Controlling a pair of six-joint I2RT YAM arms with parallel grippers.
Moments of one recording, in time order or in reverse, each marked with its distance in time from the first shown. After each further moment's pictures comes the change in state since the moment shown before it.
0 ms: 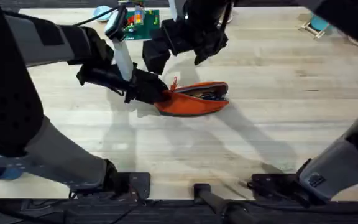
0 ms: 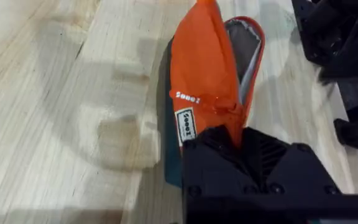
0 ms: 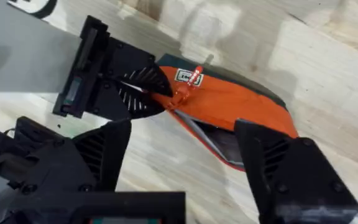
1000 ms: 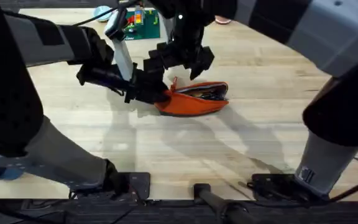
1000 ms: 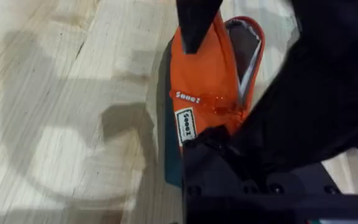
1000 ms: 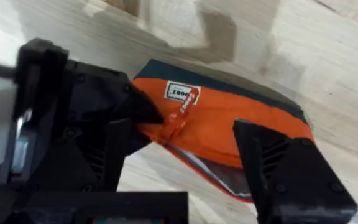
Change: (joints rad) left arm 0.000 0.000 0.000 0.000 0.000 0.000; right arm 0.000 0.180 0.000 0.014 -0.026 0.038
